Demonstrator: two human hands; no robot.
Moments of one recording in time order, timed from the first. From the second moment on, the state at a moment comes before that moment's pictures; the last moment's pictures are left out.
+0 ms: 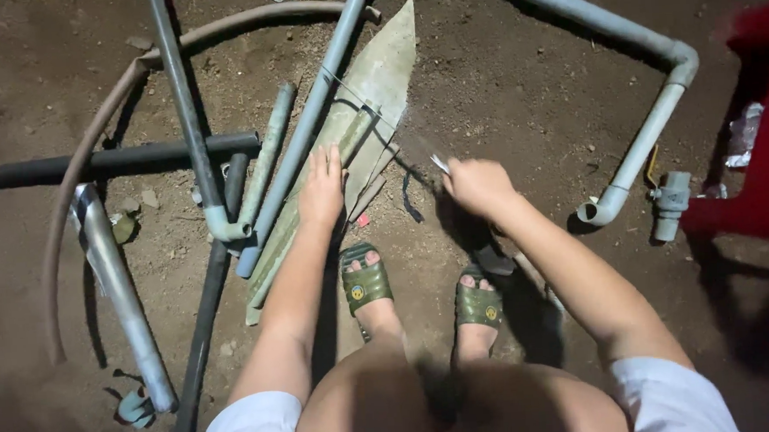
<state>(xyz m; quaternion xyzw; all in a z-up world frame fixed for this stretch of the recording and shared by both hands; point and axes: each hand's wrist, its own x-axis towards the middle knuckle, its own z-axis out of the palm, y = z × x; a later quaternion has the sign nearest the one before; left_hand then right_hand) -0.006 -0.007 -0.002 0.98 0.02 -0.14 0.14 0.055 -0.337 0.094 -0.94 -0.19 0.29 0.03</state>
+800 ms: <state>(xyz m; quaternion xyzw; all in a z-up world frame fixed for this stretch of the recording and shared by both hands) -0.006 -0.006 -0.004 0.98 0.01 -0.13 0.12 0.009 -0.371 0.106 -0.94 -0.16 0.30 0.01</state>
